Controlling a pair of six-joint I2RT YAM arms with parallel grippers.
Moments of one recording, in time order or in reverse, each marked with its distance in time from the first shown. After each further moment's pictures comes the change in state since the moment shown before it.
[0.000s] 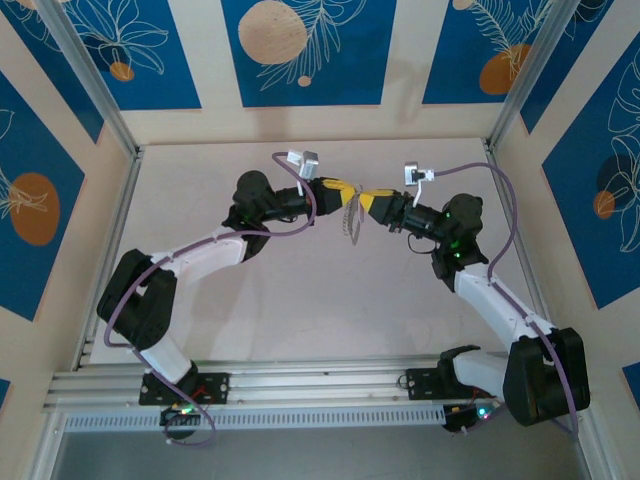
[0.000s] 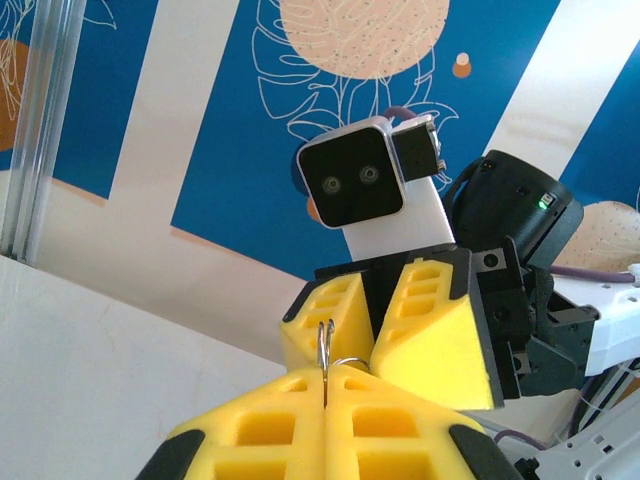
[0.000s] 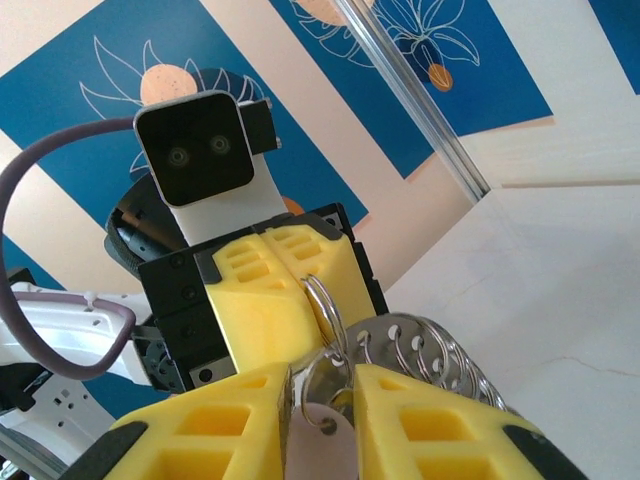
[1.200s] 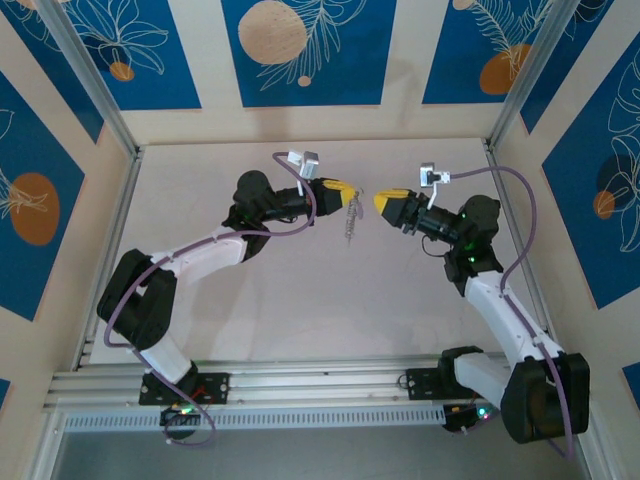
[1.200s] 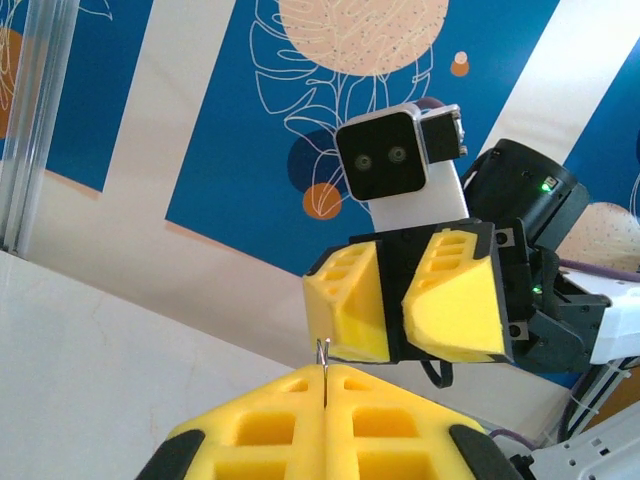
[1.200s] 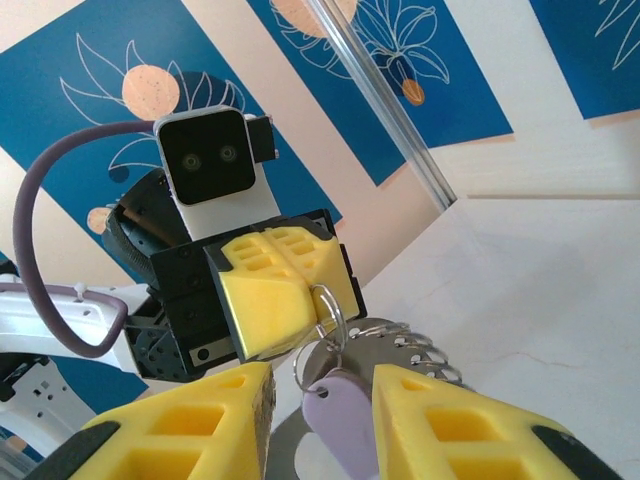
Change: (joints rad) left arm 0.000 0.000 0.000 -0.006 0.009 -0.018; right arm -0.096 -0.083 0.008 -0.117 -0.052 -0.065
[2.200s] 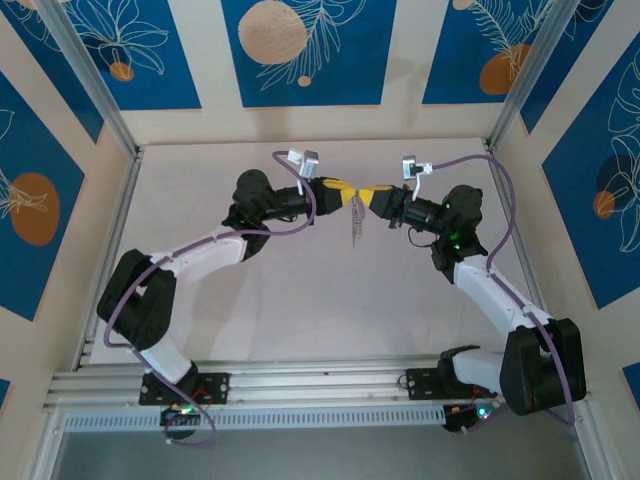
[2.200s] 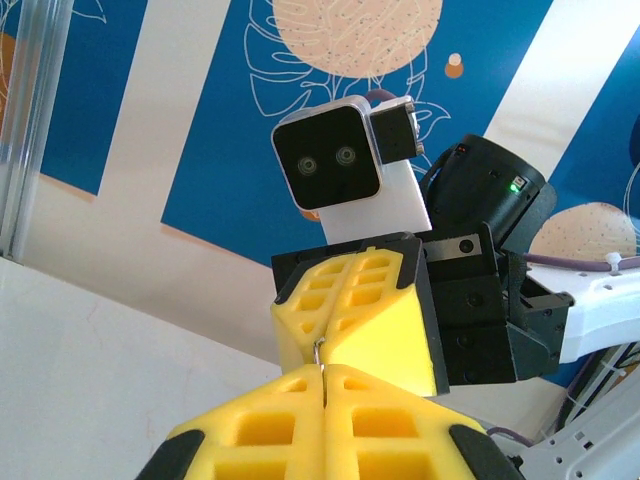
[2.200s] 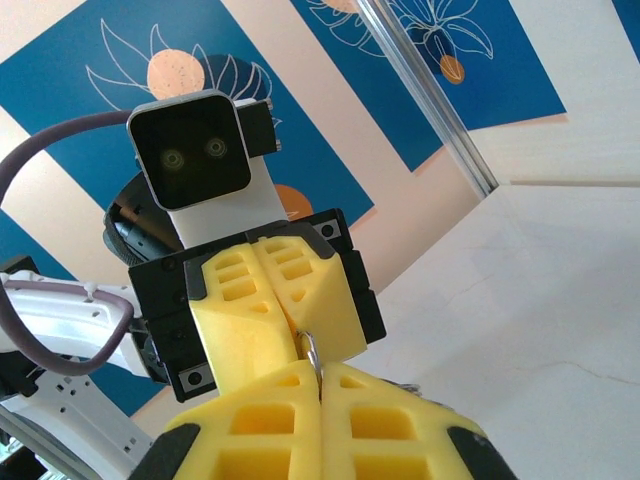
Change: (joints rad) left arm 0.000 0.000 0.009 0.000 0.010 -0.002; right arm 0.080 0.135 0.054 0.108 -0.008 0.043
